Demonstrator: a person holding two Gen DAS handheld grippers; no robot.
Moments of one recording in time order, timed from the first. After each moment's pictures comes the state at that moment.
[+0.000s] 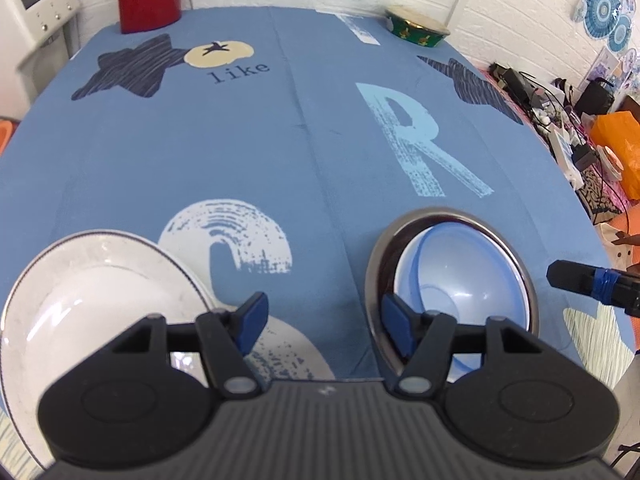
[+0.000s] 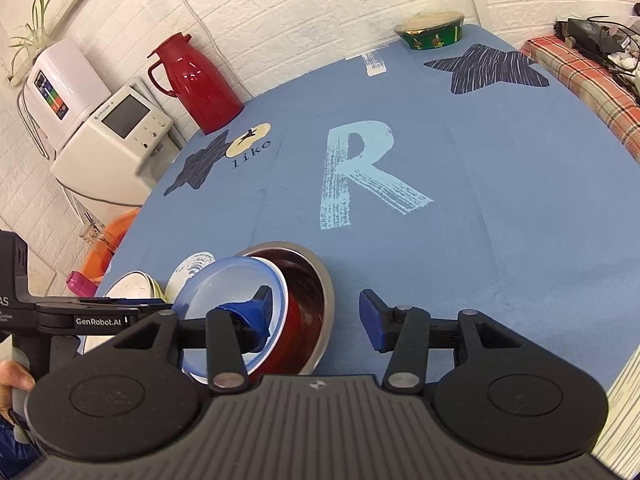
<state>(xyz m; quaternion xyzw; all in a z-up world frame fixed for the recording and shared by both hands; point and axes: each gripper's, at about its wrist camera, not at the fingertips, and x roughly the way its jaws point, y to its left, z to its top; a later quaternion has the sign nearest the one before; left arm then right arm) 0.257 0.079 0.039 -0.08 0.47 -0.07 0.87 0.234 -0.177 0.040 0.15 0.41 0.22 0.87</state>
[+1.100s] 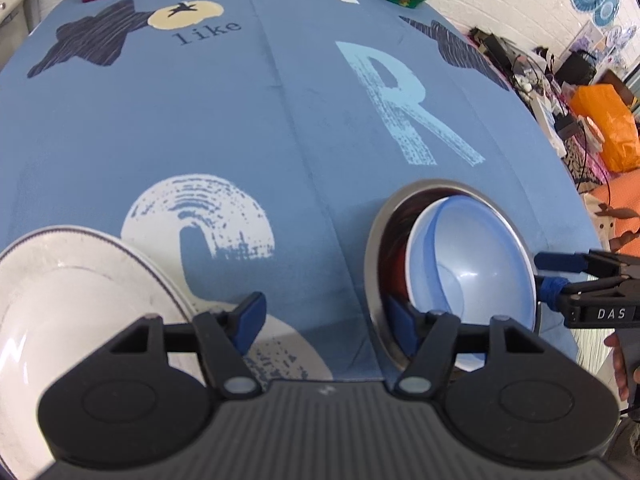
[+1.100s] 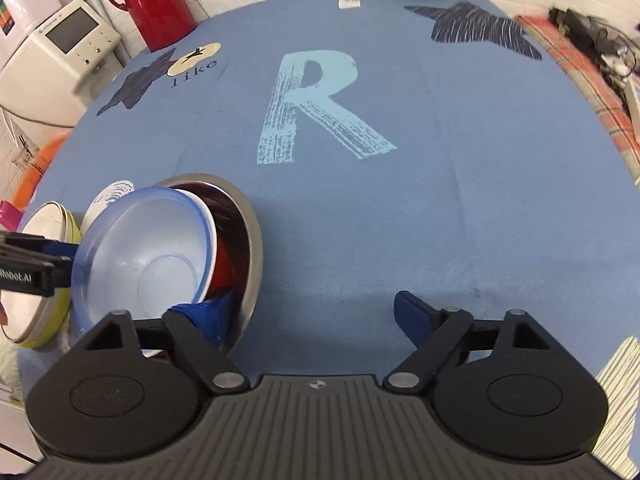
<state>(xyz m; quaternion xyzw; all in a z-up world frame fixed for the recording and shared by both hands) 0.278 0.085 0.018 -0.09 0.52 -0.11 0.84 0.259 -0.156 0.008 0.03 0.49 0.16 0.85</state>
